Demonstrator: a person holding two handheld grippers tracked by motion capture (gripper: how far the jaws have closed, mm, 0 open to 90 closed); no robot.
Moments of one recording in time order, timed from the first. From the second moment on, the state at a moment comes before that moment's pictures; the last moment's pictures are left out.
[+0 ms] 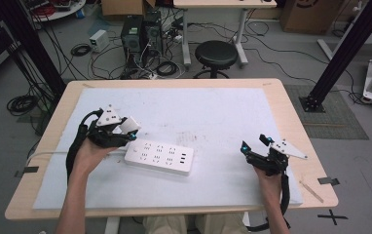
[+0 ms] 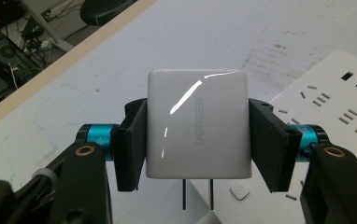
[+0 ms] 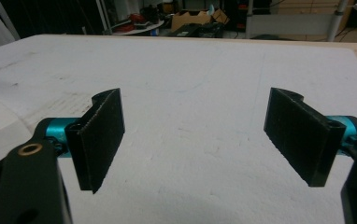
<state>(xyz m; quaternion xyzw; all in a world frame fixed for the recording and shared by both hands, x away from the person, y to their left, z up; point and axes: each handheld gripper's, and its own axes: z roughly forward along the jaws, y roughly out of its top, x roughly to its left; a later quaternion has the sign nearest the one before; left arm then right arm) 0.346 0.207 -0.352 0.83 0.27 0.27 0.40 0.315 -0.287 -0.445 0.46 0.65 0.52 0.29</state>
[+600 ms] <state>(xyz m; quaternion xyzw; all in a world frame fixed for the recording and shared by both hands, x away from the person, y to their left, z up) 0.309 0.163 -0.360 0.82 0.23 0.33 0.42 0.325 -0.268 -0.432 0.43 0.71 0.52 0.18</state>
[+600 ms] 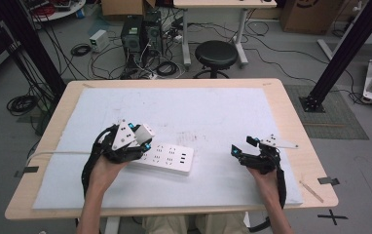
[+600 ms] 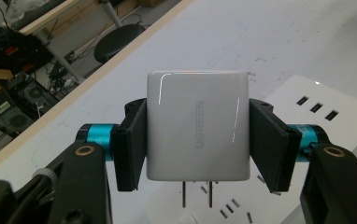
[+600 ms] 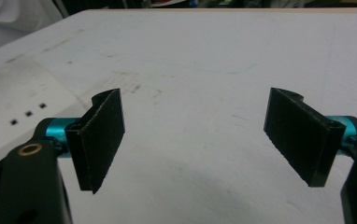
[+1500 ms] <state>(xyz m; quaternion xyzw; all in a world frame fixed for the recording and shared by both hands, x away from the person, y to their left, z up) 0.272 0.107 -0.374 0.81 0.15 0.43 0.37 0.337 -0.220 -0.391 0.36 0.74 0.57 0.05</state>
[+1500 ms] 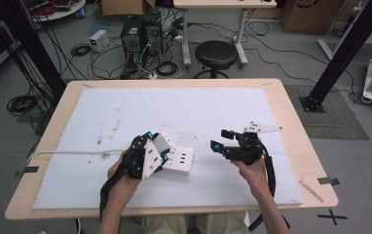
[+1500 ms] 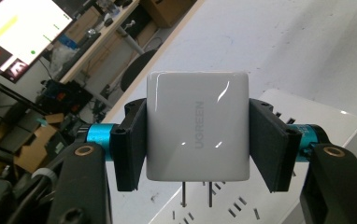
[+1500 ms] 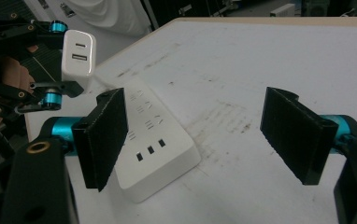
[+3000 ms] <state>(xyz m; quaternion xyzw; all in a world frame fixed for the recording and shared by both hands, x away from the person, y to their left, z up) 0.251 0.040 -0.394 0.79 0.09 0.48 0.37 0.334 -0.158 -0.396 0.28 0.76 0.58 -0.06</state>
